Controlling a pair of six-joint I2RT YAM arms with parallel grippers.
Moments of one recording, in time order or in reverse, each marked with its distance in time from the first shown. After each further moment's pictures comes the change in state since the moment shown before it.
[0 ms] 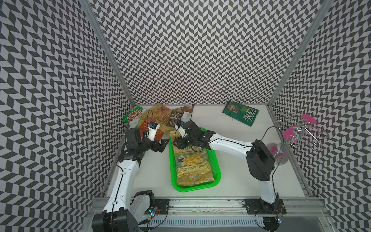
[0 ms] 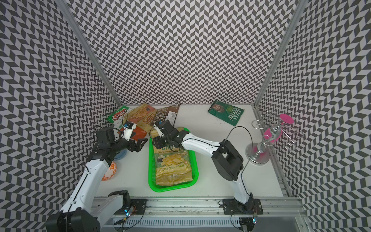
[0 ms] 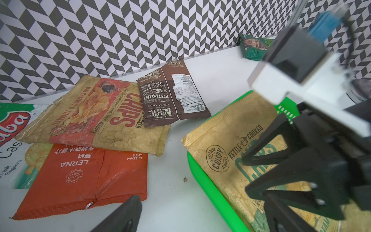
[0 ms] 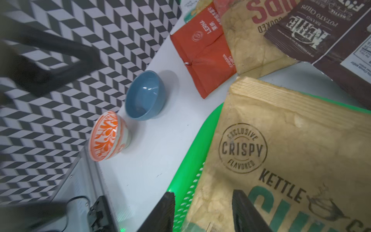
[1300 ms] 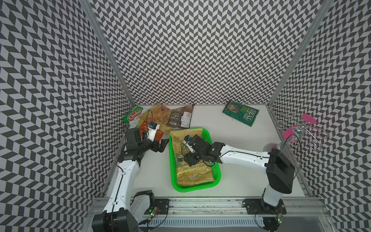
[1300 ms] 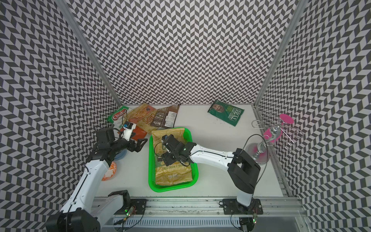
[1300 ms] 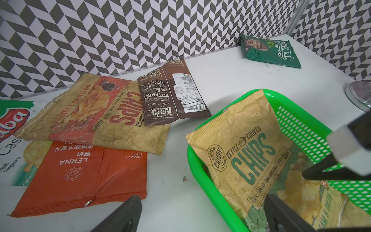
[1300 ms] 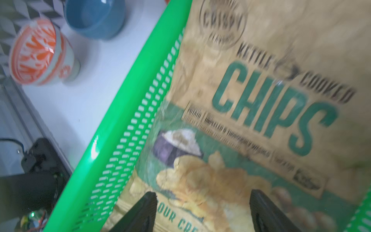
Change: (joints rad) left arm 0.003 -0.001 -0.003 0.000 0.000 -0.011; right arm 0.143 -0.296 -0.360 -0.169 0.211 -0.065
